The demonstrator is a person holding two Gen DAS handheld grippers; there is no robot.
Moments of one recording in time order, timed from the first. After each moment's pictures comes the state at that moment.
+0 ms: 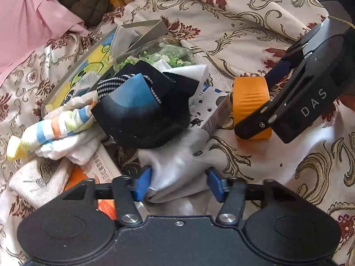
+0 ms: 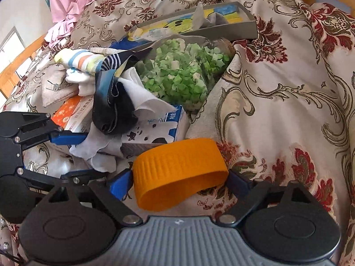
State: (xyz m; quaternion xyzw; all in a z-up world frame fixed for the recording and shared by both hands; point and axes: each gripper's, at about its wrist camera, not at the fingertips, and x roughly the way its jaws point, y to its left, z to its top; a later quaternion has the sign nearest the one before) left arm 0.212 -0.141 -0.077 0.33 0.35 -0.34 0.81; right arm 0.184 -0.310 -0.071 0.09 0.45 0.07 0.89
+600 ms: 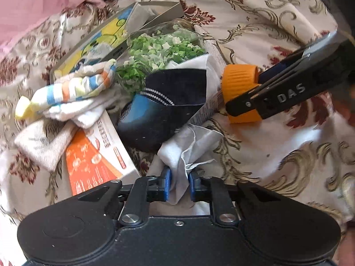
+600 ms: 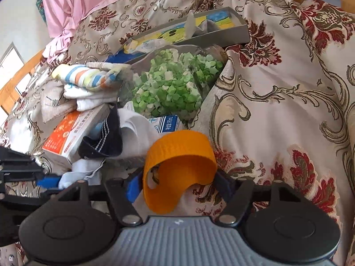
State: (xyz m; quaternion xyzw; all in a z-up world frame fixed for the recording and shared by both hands) left arm 0.199 -0.131 -0.063 0.27 0.42 -0.30 0.81; right arm 0.185 -0.318 -0.072 0.13 0.43 0.06 0.89
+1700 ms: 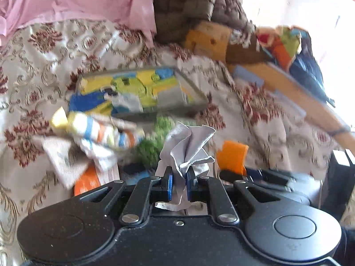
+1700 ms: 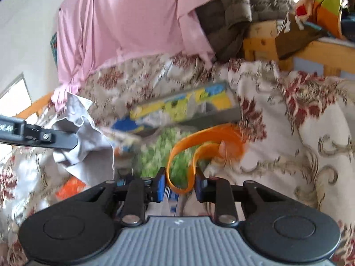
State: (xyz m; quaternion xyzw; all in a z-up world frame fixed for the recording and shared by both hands) left arm 0.220 -0.093 0.038 -0.02 0.36 -0.29 0.89; right arm 0.163 -0.319 -0.015 0.11 0.25 0.03 0.96
